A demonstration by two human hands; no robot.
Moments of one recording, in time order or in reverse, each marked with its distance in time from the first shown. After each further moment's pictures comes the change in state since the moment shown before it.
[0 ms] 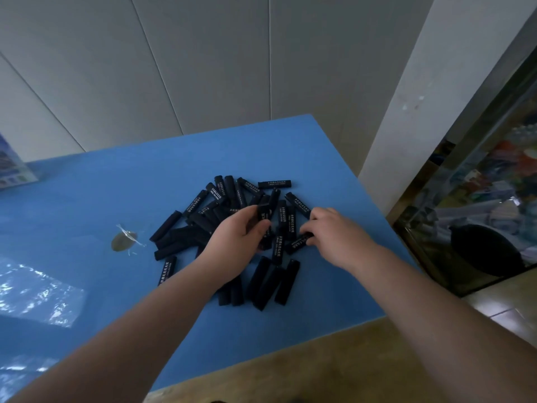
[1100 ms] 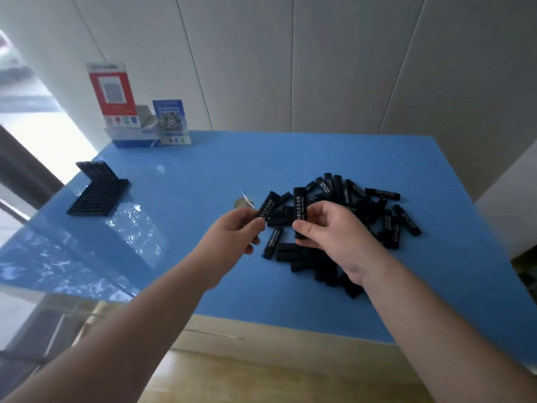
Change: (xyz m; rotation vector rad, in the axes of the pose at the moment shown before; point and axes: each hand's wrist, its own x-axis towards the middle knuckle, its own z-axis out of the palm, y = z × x) left_hand -0.128 -0.056 -0.123 -0.276 0.385 -0.243; right_hand -0.010 -0.203 -0.025 1.363 -0.173 0.034
